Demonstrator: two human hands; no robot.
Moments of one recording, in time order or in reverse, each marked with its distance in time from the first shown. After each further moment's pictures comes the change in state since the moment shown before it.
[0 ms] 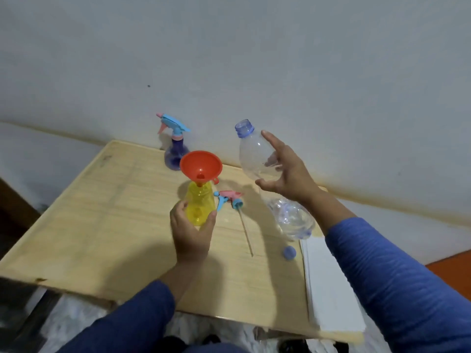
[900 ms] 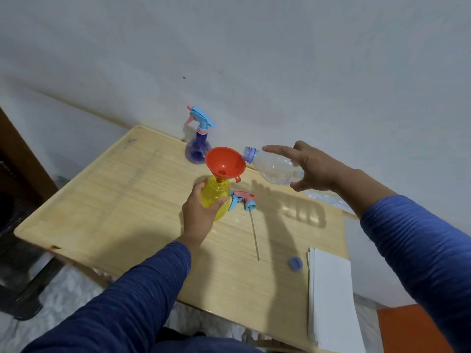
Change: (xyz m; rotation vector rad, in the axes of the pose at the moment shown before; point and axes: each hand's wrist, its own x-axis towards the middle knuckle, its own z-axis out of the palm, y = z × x) left_hand 0.042 -0.007 0.001 -0.043 -0.101 -0.161; right_hand 0.046 -0.027 -0.031 -0.508 -0.570 -0.046
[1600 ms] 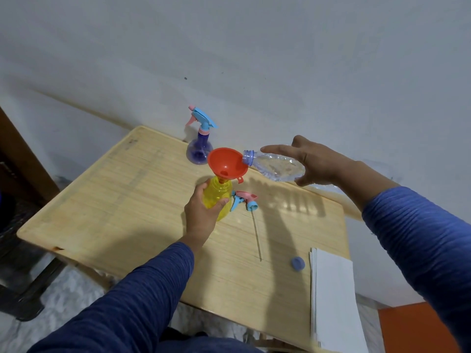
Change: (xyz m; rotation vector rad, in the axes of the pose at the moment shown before) left_hand 0.001 0.004 -0.001 0.011 -0.010 -0.037; right_hand 0.009 -0.005 -0.010 -0.185 -0.038 -0.032
